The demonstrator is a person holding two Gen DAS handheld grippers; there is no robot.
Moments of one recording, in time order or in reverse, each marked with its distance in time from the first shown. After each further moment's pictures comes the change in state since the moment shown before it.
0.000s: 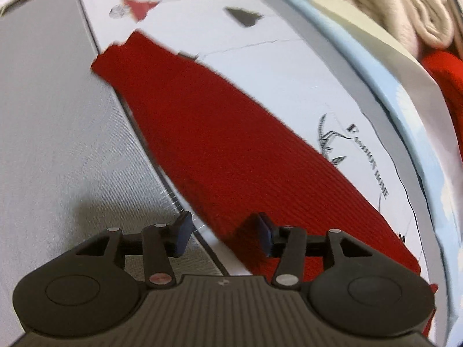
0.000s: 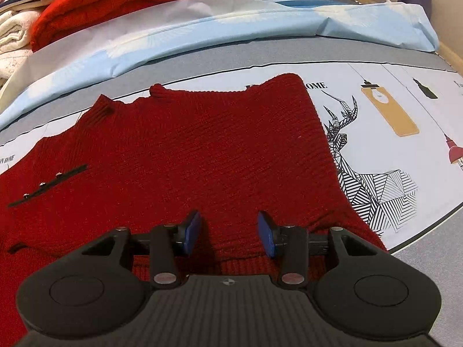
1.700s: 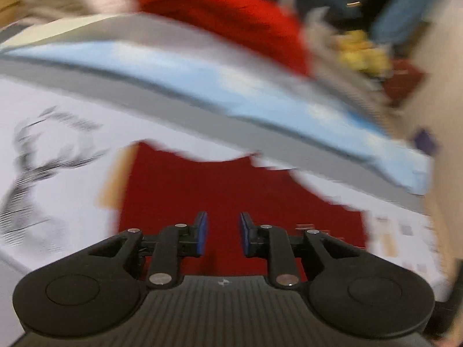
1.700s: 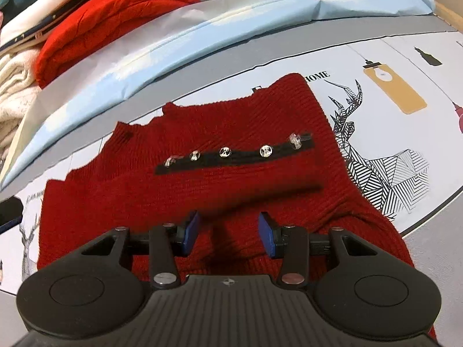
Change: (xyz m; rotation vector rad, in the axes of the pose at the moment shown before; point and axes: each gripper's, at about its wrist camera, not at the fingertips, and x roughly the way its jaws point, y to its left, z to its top) left arm -0.090 -0.206 -0.203 0.699 -0.084 -0.392; right arm -0.020 -0.011 0.016 0.173 0.034 0.132
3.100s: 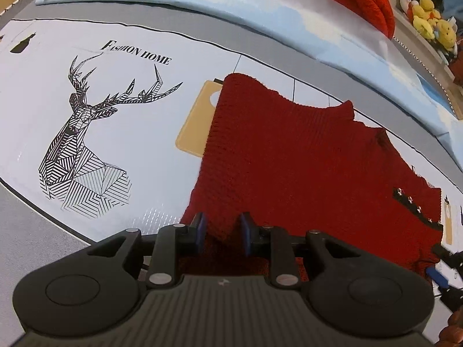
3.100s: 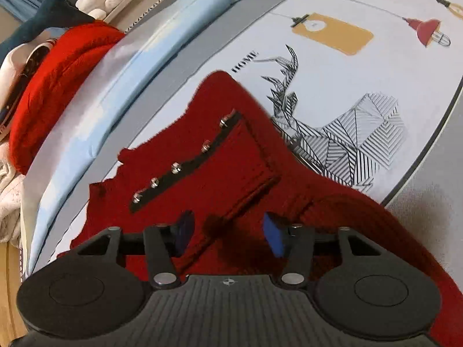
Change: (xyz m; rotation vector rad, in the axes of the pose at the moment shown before) left arm 0.040 0.048 -0.010 -0.060 0.221 0.178; right arm 0.011 -0.066 0.010 0.375 -0.018 0.042
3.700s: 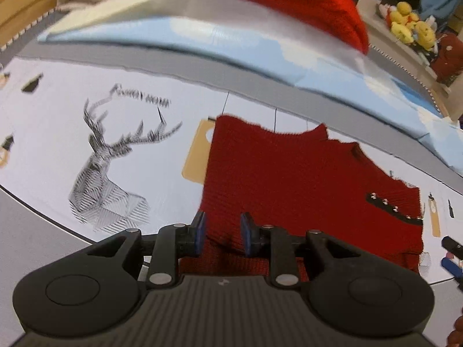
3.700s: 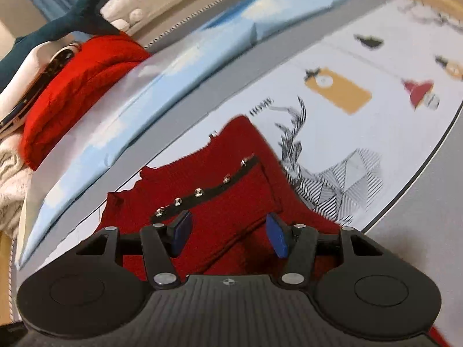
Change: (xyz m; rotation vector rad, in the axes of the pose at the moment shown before) left arm -0.076 -0.002 0.004 0.082 -0.108 -0.007; right arm -0.063 0.023 0.006 -0.130 -0.105 -0.027
